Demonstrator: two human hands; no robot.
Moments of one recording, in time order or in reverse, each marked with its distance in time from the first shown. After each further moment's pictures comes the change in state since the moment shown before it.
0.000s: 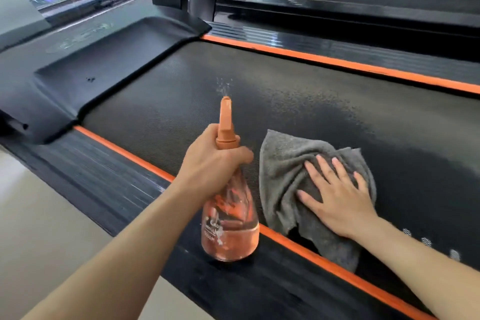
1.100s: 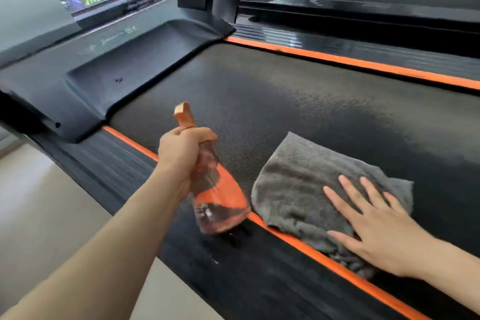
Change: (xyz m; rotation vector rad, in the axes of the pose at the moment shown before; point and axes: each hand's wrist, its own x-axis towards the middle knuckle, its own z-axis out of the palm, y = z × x) left_hand 0.046 -0.032 -0.064 -0.444 0.340 -0.261; right_hand -0.018 -0.010 -0.013 -0.215 -0.188 -0.226
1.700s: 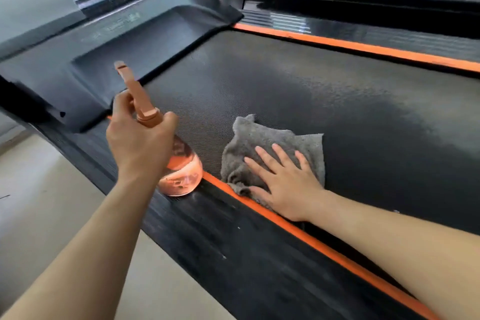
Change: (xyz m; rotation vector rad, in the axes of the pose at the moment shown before) left_hand 0.021 -0.002 -0.052 0.440 0.498 0.647; right_hand 0.101 -0.112 -0.037 0.088 0.190 -0.238
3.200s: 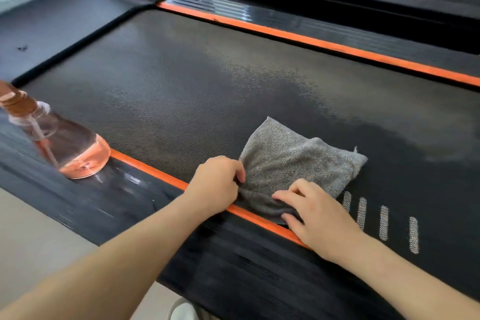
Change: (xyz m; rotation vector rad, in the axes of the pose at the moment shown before) left_hand -0.182 0.054 0.083 0.436 -1.153 0.432; right_hand -0.209 0.079 0.018 0.298 0.195 0.192
